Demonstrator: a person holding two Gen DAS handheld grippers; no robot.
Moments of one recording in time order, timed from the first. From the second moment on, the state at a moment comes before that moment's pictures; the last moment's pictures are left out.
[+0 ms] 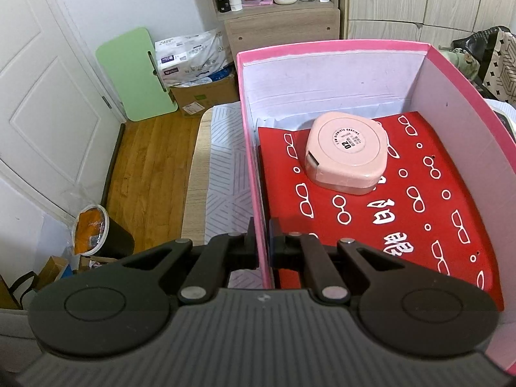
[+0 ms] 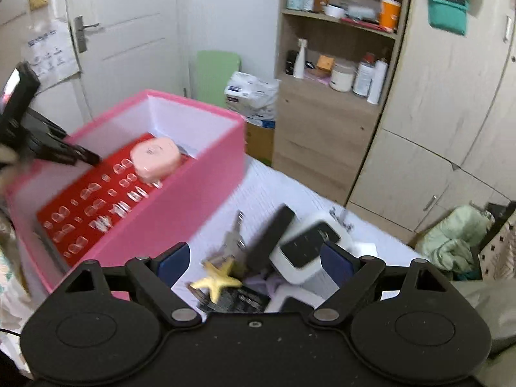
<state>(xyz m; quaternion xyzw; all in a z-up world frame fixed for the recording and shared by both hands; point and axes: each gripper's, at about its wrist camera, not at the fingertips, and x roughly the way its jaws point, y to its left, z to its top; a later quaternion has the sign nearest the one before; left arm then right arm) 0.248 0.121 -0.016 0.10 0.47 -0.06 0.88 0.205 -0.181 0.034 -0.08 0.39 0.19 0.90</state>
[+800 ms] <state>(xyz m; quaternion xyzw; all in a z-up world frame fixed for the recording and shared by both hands) 0.247 0.122 -0.016 0.10 0.47 -0.06 0.88 0.246 -0.172 -0.023 0.03 0.40 0.19 0.89</state>
